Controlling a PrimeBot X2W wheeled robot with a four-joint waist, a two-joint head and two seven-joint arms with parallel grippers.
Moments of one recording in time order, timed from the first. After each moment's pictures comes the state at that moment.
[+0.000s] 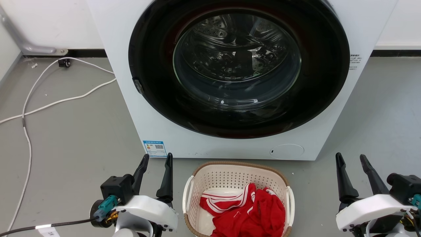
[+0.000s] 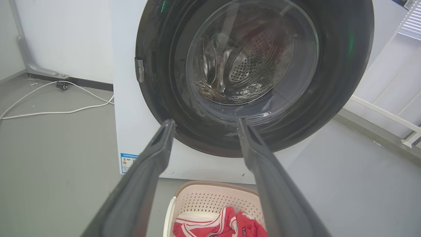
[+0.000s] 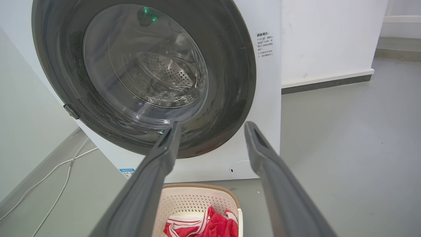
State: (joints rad) left arm -0.09 0.09 -0.23 0.18 -0.40 0.00 -0.17; right arm 0.00 -0.05 -0.07 0.07 0.27 0.13 -0.05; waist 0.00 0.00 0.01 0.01
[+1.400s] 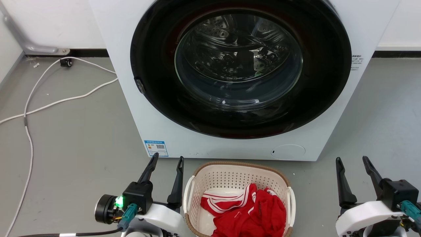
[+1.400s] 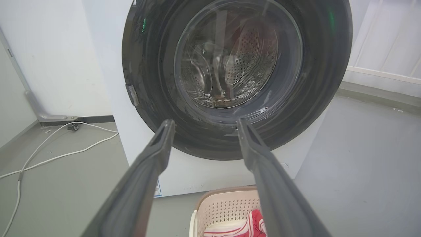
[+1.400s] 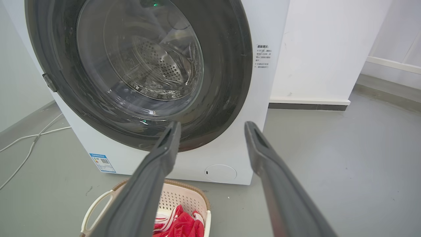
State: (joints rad) left arm -0.09 0.06 -0.24 0.21 -0.14 -0.02 -0.25; right arm 0.02 -0.05 -0.08 0.08 0.05 0.13 -0.12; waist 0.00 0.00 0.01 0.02
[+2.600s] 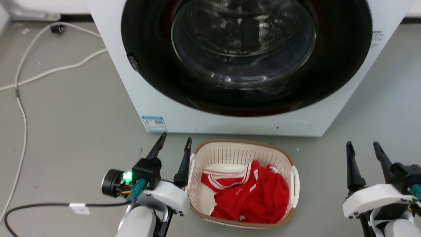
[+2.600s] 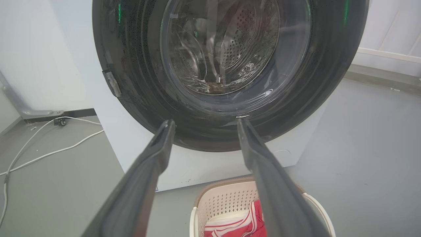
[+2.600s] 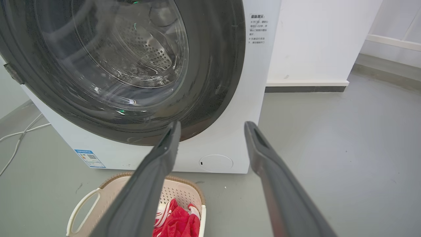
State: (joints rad) left arm -0.21 0.05 -0.24 0.30 -0.10 -0.05 -0.26; right arm -0.07 -0.05 -0.13 0.15 0.06 0.13 -0.13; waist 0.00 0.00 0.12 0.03
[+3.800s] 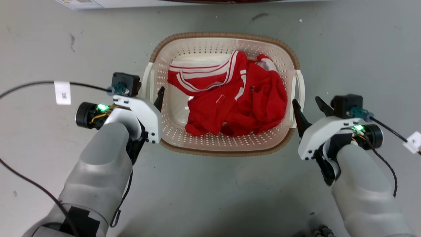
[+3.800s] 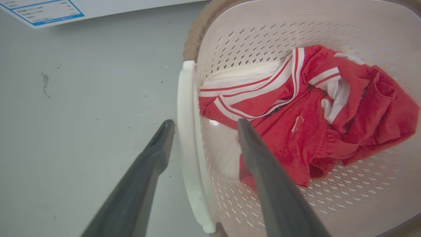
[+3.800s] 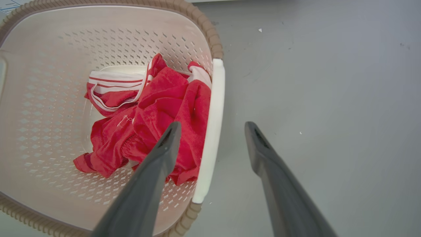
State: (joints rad) left arm -0.89 0.15 -0.43 1.10 -0.38 -0.13 -0.14; right arm -0.64 -0.05 0.09 0.86 0.16 0.13 -0.17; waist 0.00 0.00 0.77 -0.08
